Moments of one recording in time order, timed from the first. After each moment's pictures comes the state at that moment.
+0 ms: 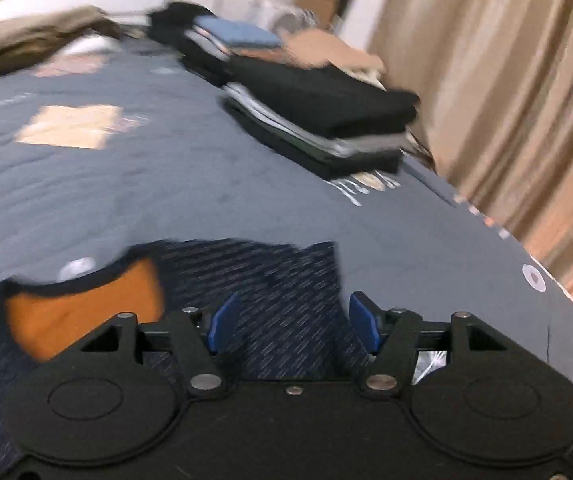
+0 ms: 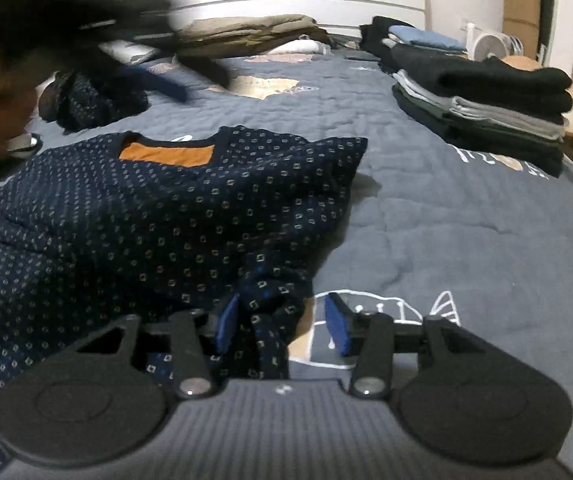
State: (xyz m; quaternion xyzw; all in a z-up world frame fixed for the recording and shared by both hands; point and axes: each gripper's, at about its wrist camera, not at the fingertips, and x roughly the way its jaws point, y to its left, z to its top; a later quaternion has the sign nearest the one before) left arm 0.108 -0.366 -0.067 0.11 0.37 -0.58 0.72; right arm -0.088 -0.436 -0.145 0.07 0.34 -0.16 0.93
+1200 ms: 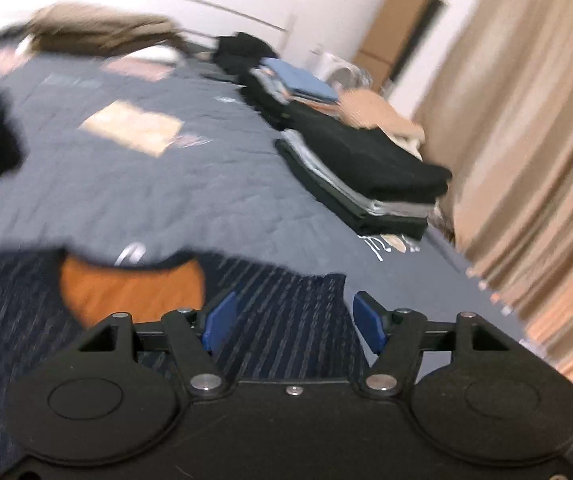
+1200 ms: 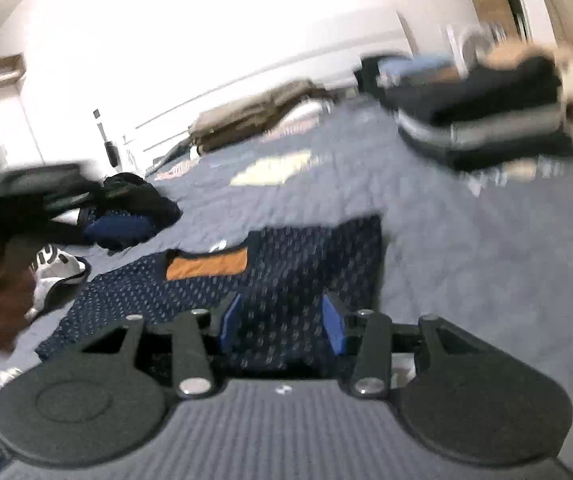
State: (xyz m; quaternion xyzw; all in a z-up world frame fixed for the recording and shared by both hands) left arm 0.120 -0.249 -0.061 -0.04 0.37 -0.51 0.77; right arm -0.105 -0.464 -0.117 0.23 0.22 -0.13 0.94
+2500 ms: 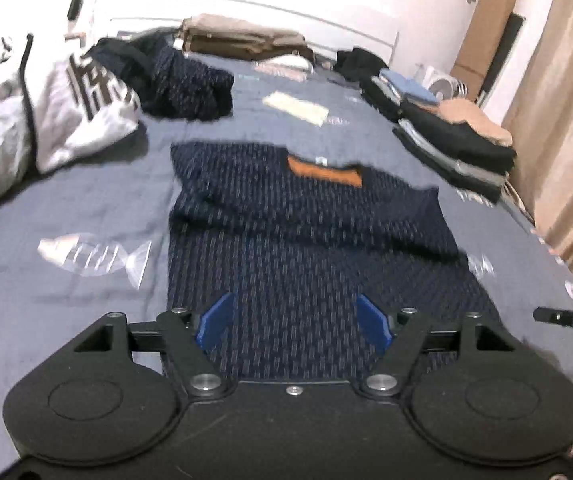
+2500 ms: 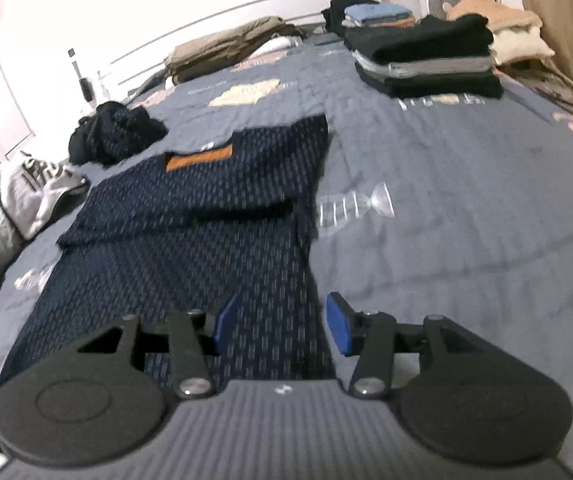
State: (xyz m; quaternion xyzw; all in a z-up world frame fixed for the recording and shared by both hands) left arm -0.032 0.013 -0.036 0.01 0.37 -0.36 0.85; right arm -0.260 -0.398 -0.082 0.21 0.33 -0.16 0.91
